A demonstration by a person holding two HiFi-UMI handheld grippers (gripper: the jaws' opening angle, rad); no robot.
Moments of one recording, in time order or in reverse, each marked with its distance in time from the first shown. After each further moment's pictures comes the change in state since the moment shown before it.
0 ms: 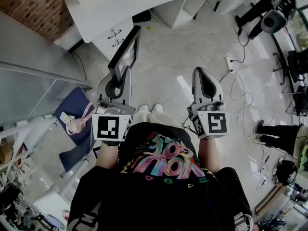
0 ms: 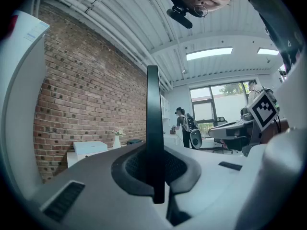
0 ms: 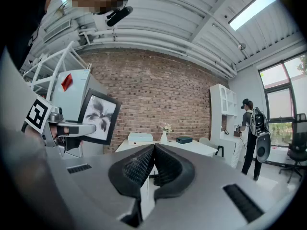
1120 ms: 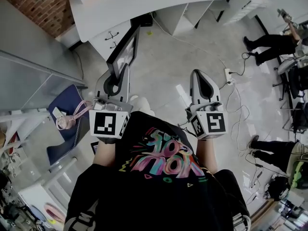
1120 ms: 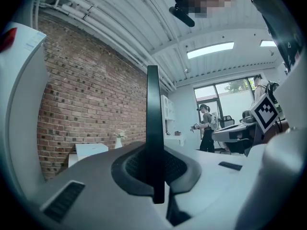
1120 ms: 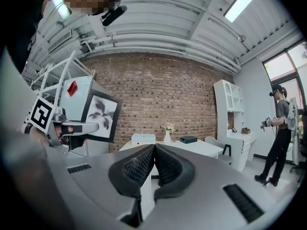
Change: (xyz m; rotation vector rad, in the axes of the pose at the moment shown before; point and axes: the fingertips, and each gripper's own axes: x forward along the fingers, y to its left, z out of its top) left arm 0.032 -0.053 -0.007 0.019 -0.019 0.079; right arm -0.004 -0.065 -0.019 0.014 -0.069 0.117
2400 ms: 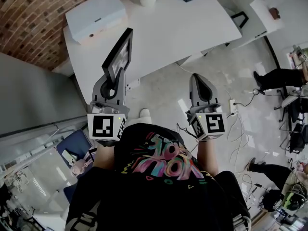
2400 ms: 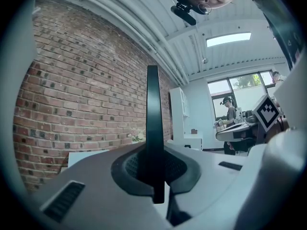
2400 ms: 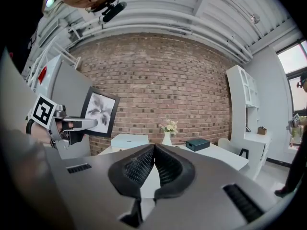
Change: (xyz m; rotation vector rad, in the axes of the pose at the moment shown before) left arm 0.340 0.282 -0.006 -0.005 0.024 0.046; right arm 0.428 -0.094 0.042 -0.007 0.063 -0.005
